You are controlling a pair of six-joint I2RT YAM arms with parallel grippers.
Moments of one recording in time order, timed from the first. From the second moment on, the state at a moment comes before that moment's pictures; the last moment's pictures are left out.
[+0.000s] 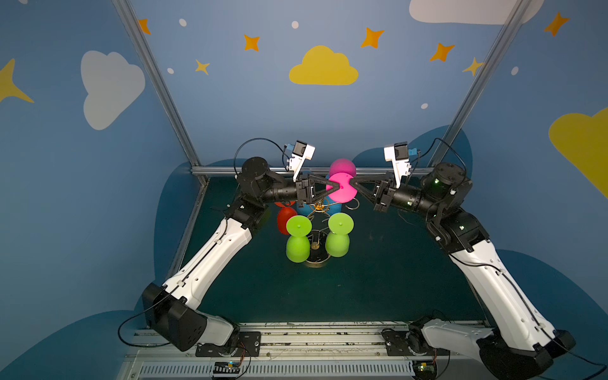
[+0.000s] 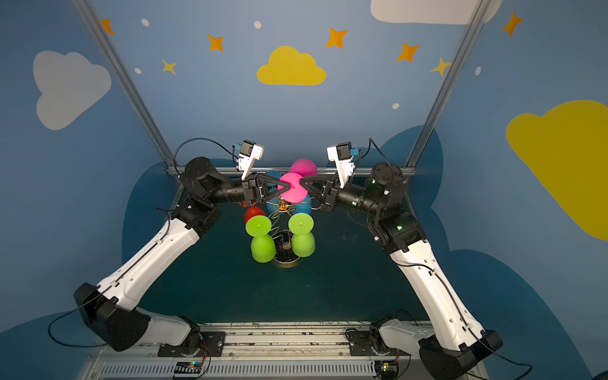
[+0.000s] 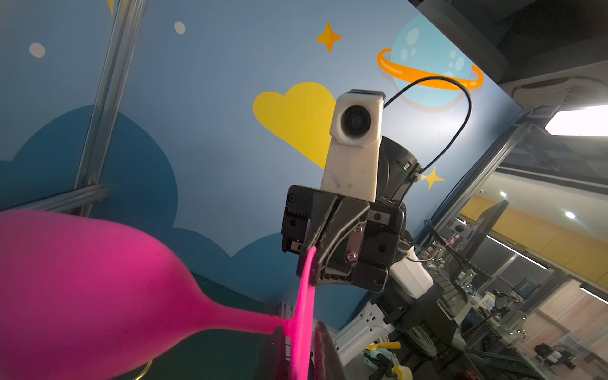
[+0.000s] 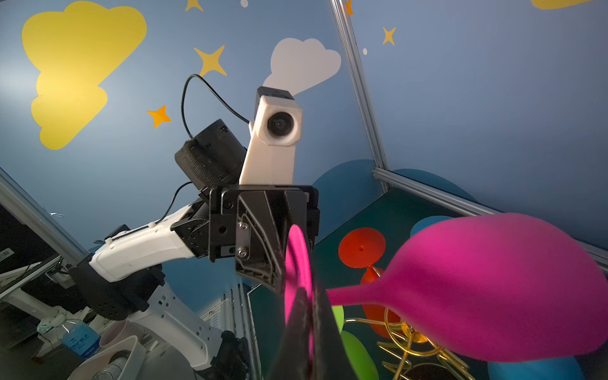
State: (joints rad) left arm -0.49 1.43 1.46 0.20 1.02 -0.74; right arm 0.51 1.19 1.49 -0.27 -0.71 0.39
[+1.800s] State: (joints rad) left arm -0.45 1.45 1.51 0.34 0.94 -1.21; right arm 0.55 1.27 1.25 0.14 -0.44 -0.30
